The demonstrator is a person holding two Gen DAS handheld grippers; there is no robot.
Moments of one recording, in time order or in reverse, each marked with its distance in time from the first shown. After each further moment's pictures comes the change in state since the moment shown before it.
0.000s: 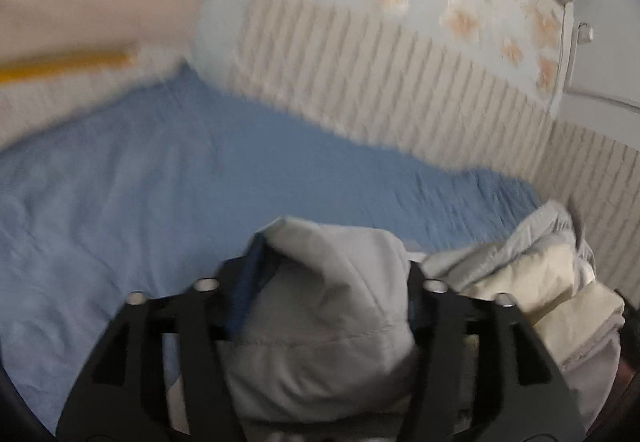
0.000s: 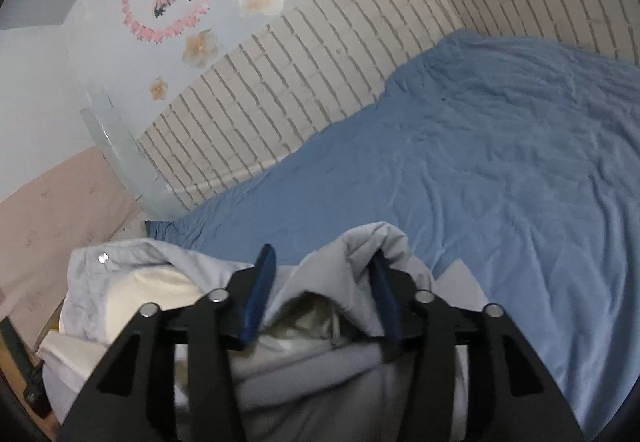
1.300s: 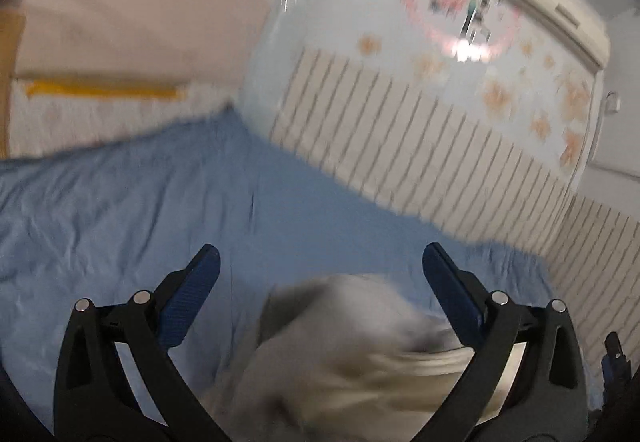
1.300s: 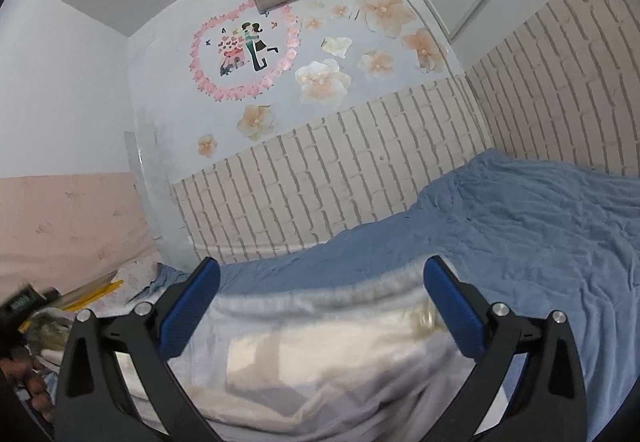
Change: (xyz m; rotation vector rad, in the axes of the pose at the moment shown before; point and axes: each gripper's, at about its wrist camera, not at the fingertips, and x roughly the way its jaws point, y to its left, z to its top) left arm -0.091 0.040 0.070 -0.149 -0.170 0.111; right arm -0.087 0.100 0.010 -0.186 -0.320 0.034
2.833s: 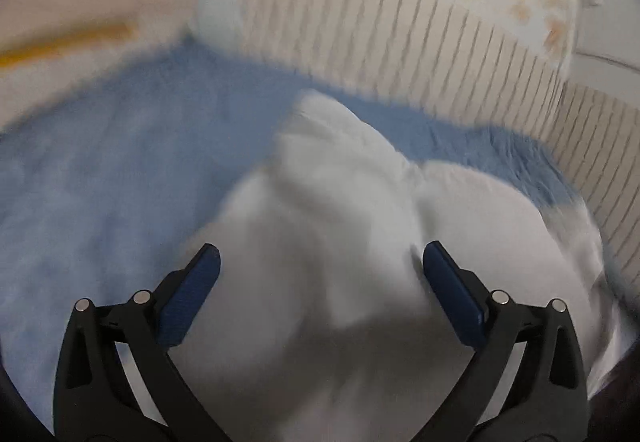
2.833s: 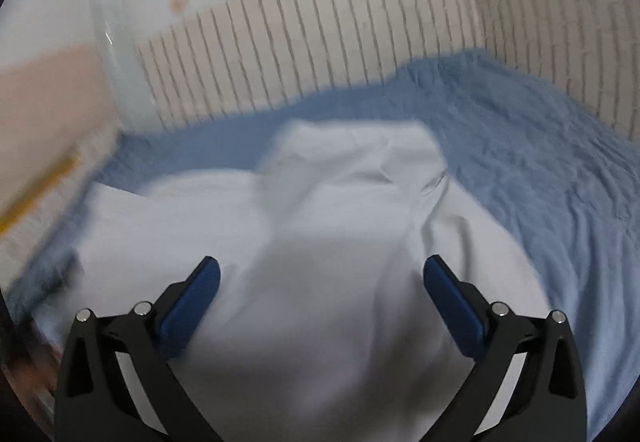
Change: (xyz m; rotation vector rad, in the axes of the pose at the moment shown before) left arm 0.009 0.052 -0.139 0.232 0.228 -0.024; right arm -0.010 0.025 -0.096 -0.096 0.401 -0.105
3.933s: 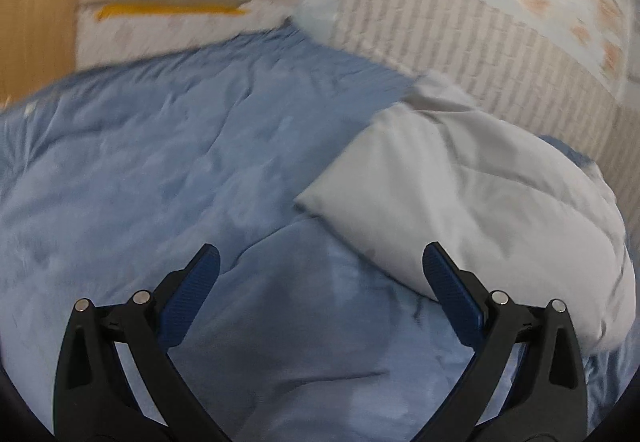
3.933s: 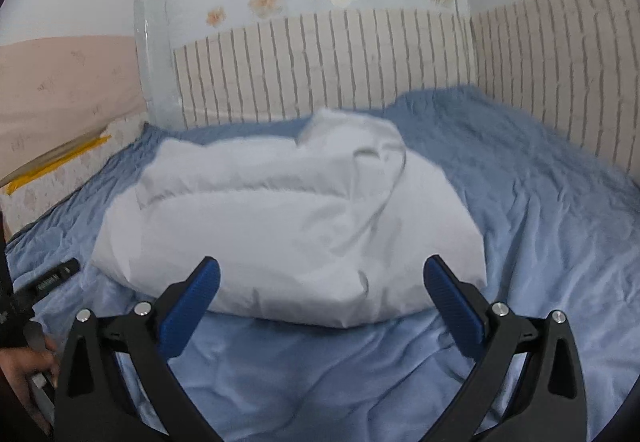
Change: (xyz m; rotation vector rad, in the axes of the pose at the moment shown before) left arm -0.083 0.057 -0.066 -0.201 0.118 0.201; right arm -0.107 -0.011 -0.093 -0.111 -0.020 -0.037
